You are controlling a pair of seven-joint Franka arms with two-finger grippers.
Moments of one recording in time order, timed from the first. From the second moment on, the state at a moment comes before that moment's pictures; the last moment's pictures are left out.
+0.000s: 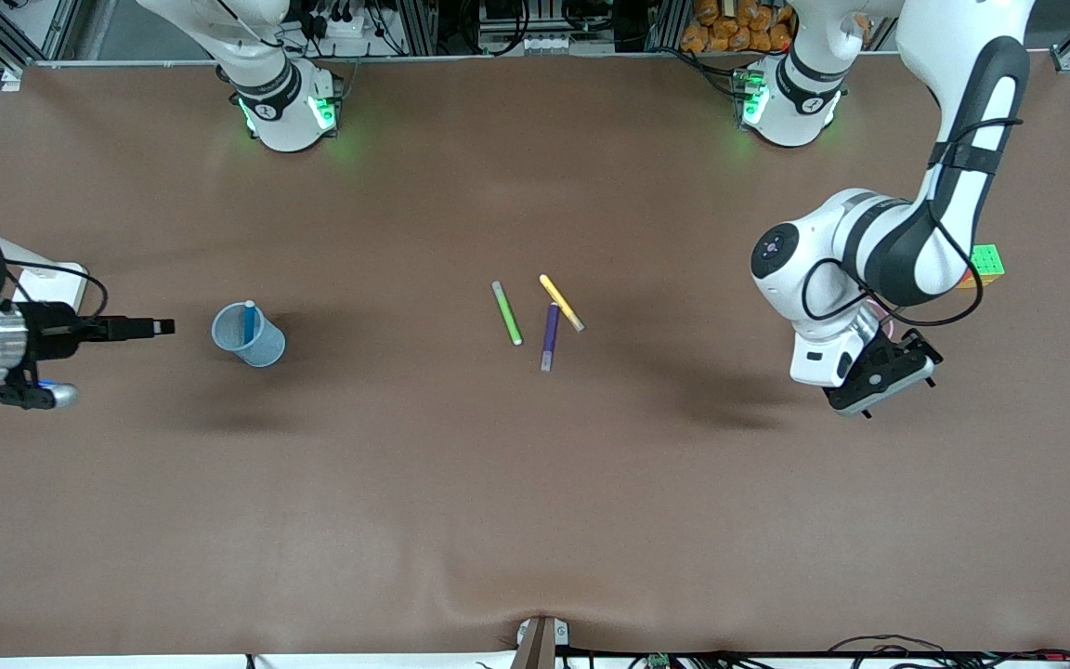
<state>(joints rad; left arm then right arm) -0.10 0.34 -0.17 -1.97 1.21 2.11 -1.25 -0.17 0.39 -0.06 -1.57 0.32 1.51 -0.21</state>
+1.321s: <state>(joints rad) -0.01 0.22 -0.13 -1.61 0.32 1.86 -0.26 -0.06 0.12 -0.05 -1.48 0.07 1.55 -0.15</state>
